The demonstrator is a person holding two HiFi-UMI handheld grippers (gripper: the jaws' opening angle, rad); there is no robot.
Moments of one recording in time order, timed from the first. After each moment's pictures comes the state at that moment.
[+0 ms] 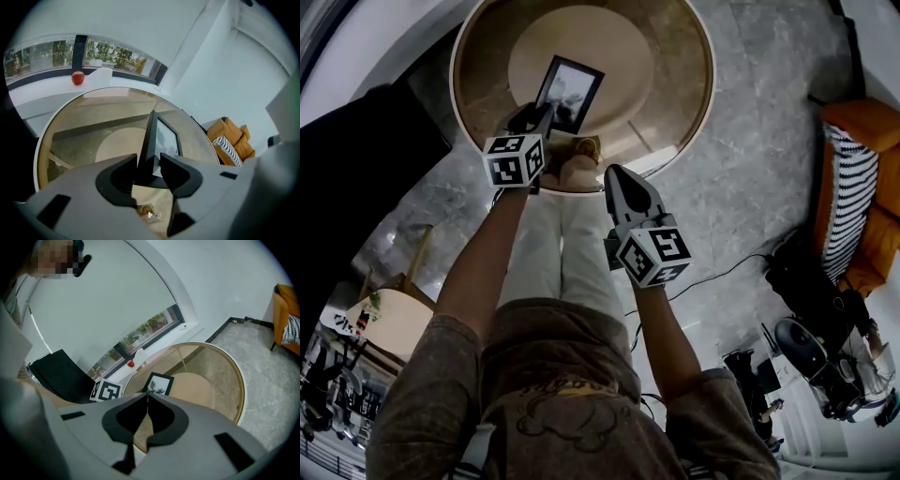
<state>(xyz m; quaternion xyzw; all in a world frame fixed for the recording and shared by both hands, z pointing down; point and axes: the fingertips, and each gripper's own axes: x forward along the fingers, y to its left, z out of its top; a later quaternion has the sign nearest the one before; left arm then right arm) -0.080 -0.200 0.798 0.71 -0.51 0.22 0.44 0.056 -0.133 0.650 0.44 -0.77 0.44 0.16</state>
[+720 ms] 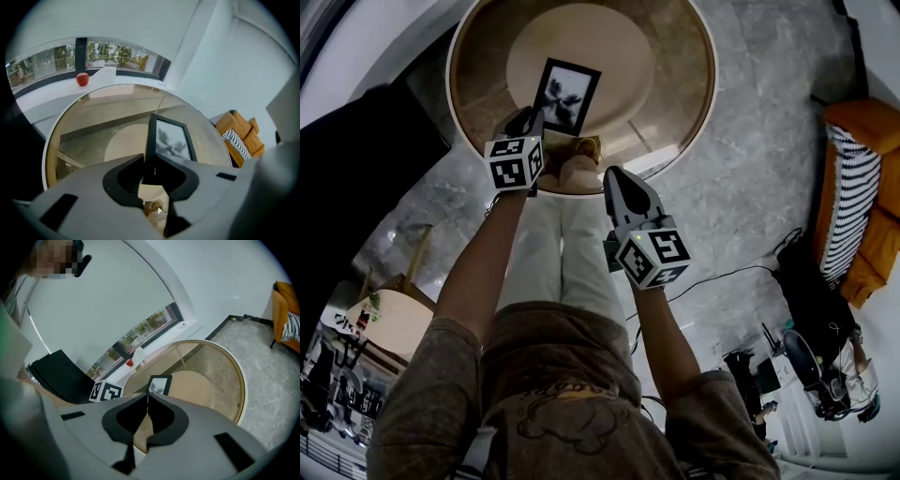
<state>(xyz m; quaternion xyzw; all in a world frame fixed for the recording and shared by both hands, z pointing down) -0.089 -0.192 0.817 0.68 -0.53 0.26 0.43 0.062 -0.133 0.661 0.44 -0.76 0.45 0.16</state>
